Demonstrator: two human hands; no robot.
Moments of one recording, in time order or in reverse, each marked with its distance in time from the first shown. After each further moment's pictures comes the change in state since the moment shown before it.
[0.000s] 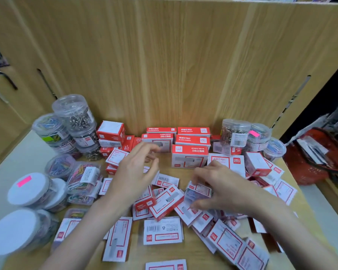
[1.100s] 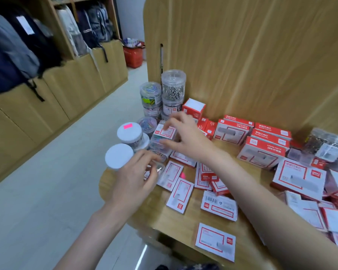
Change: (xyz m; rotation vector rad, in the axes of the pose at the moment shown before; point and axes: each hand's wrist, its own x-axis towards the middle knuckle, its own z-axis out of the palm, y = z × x) left_hand -0.135 -0.003 -0.090 0.244 0.252 -0.322; right_hand 0.136 -0.141 0.039 0.250 0.240 -0.481
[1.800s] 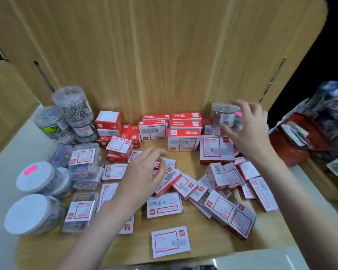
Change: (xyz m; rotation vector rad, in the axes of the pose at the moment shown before) left_hand 0.057 0.075 0.097 -0.149 -0.352 0.380; right_hand -0.189 0.084 -0.126 -0.389 0.704 0.811
